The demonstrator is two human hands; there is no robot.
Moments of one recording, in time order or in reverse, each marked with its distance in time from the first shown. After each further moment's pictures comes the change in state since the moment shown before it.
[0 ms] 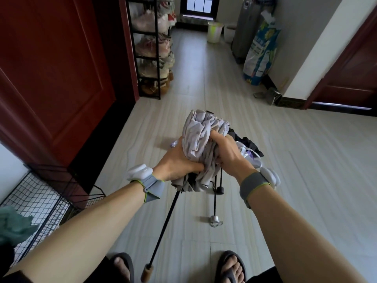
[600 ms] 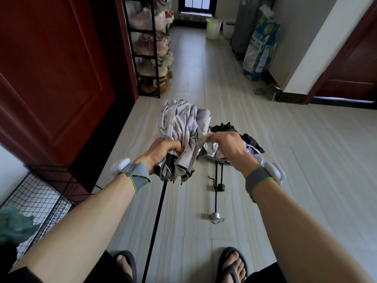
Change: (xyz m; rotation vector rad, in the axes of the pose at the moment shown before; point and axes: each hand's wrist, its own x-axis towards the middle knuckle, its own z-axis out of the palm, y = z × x) left_hand 0.004 -0.010 -0.028 -0.574 0.022 -0.317; right_hand 0.002 -0.003 -0.020 -0.356 0.162 0.049
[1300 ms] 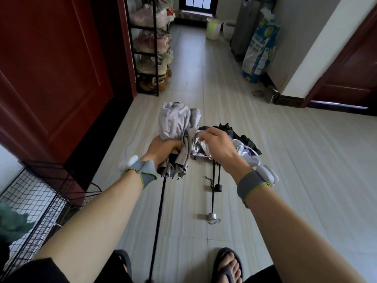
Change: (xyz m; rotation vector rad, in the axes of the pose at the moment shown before) left_hand 0.020 -0.007 0.000 0.184 0.196 -0.049; right_hand 0.002 -0.008 0.029 -0.172 0.010 -0.128
